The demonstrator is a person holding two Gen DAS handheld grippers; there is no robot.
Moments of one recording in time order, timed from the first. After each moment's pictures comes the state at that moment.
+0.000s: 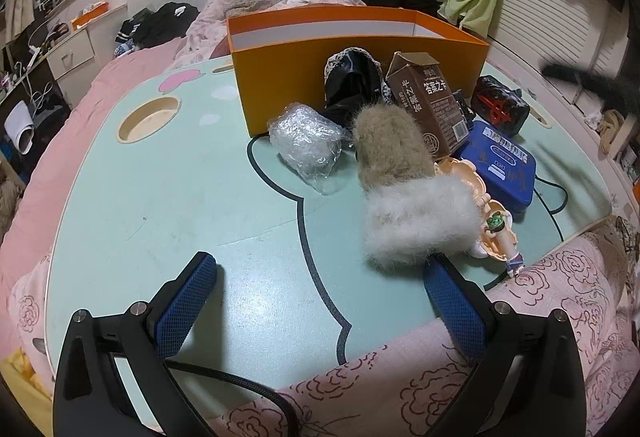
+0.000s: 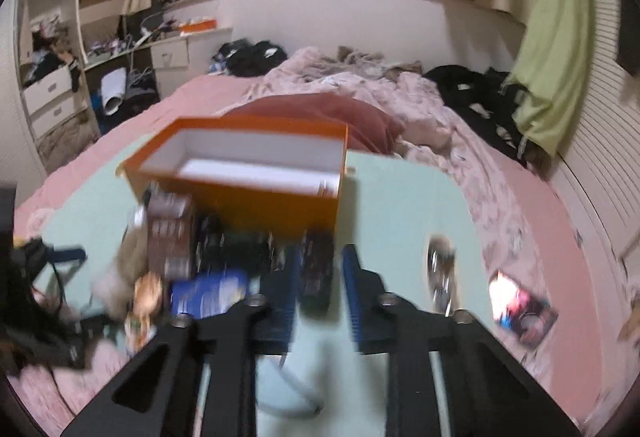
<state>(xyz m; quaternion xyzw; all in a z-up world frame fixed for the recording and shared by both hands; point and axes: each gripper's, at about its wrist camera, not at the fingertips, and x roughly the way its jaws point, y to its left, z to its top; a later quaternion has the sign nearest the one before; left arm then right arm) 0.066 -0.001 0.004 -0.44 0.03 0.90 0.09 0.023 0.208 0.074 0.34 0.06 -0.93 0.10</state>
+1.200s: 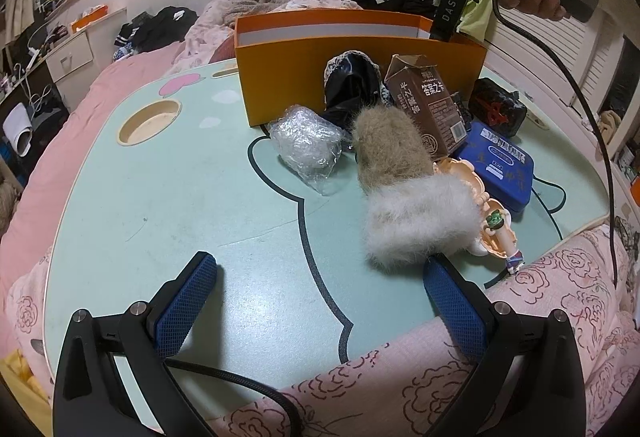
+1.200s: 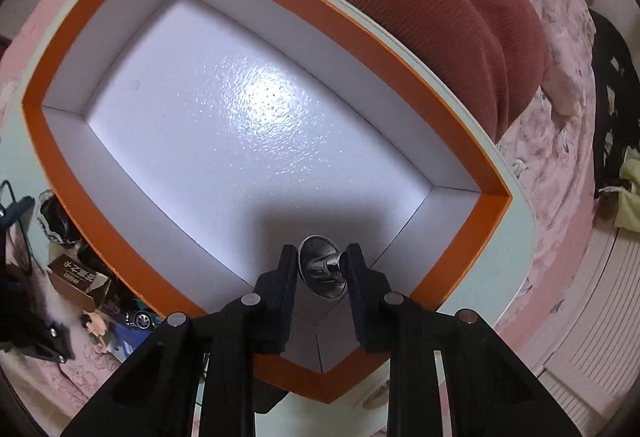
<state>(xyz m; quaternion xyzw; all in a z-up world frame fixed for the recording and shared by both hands) 0.063 0.001 0.005 -0.43 0.03 0.90 0.09 -0.180 0.147 0.010 0.67 0.28 -0.66 0.19</state>
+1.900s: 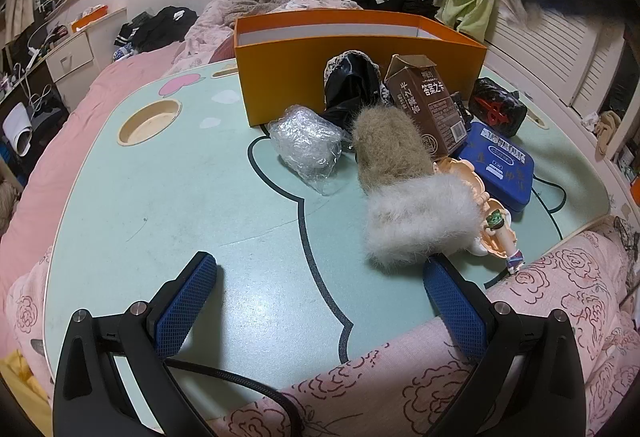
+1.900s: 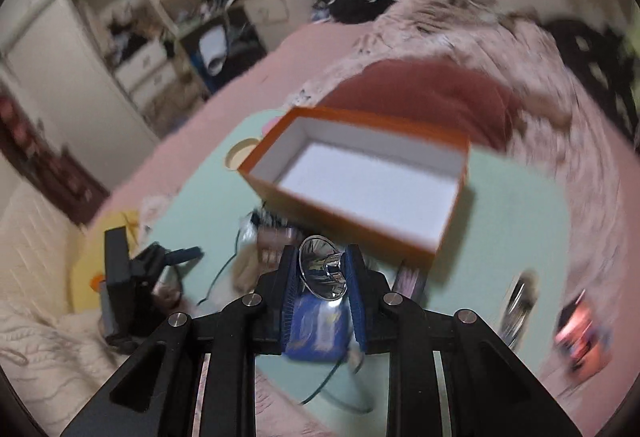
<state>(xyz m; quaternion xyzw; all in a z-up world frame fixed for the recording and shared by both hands) 0.063 0.001 0.005 -0.43 0.03 0.90 0.09 -0.023 0.213 0.107 0.45 -0.02 -0.84 0.31</state>
